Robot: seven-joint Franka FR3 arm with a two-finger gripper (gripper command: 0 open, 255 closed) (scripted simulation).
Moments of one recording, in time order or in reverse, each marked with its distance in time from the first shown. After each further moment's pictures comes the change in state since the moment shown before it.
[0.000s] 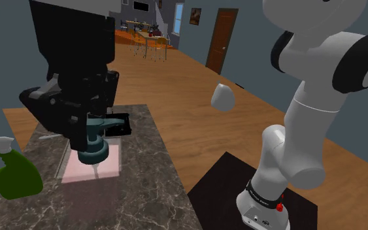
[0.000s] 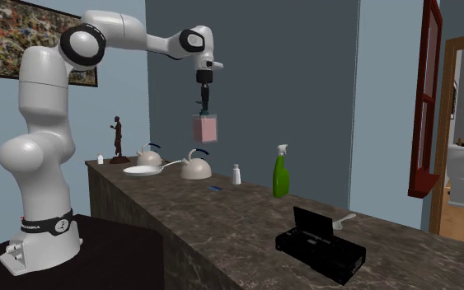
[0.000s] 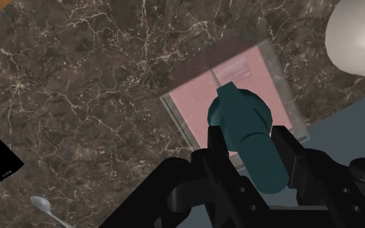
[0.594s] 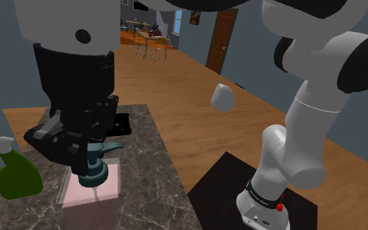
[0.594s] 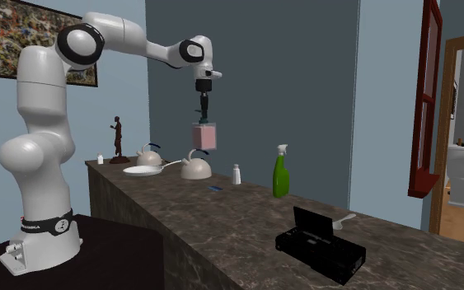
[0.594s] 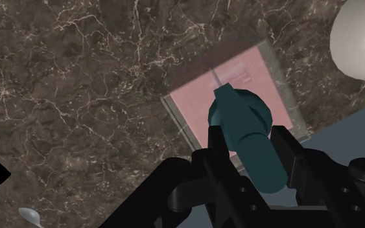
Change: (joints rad) arm 0.005 -0.025 0.005 -0.128 0.010 0.105 0.012
